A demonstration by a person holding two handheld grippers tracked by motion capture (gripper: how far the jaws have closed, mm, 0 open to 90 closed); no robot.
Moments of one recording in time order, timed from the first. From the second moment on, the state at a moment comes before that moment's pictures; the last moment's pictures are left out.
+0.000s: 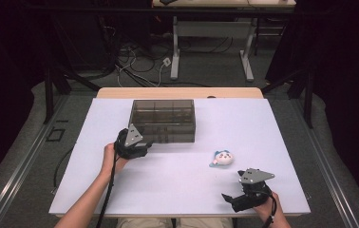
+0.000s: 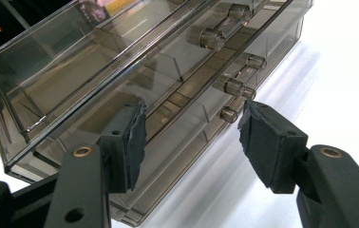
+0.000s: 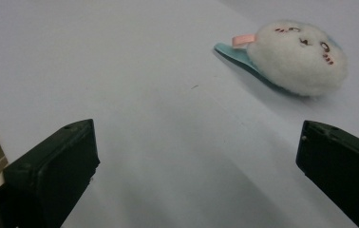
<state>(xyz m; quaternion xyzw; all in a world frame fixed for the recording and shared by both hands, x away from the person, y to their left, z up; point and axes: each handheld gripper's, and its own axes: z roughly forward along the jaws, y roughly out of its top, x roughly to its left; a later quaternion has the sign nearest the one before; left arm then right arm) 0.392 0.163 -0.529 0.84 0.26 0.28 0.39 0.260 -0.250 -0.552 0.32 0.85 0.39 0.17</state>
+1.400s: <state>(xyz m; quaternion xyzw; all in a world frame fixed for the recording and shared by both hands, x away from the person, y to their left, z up) 0.393 0.172 -0.532 0.84 0.26 0.27 0.40 0.261 -0.252 -0.553 0.32 0.85 0.38 0.17</state>
